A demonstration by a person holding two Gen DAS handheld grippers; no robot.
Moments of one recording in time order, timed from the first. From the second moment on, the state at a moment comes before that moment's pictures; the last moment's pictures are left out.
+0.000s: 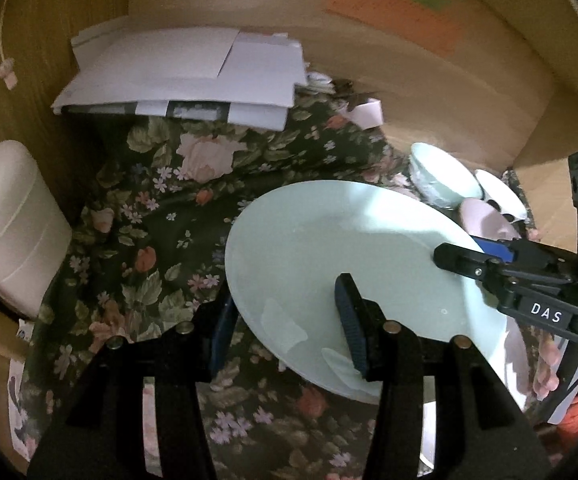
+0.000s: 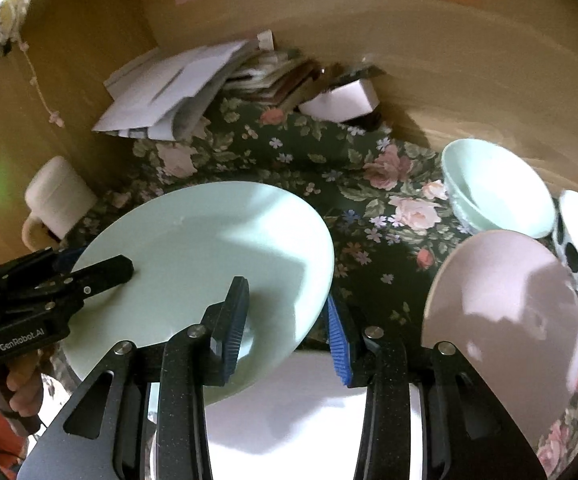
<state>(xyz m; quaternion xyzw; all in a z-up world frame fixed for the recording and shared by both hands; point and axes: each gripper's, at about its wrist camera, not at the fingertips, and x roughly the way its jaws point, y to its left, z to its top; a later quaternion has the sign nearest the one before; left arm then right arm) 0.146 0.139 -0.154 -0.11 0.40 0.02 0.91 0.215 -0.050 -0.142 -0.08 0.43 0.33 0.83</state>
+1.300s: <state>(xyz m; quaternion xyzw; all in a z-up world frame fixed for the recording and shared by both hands) 0.061 0.049 -0.142 -0.09 0.38 -0.03 0.92 0.117 -0.146 -0.135 -0.04 0.40 0.29 0.87</state>
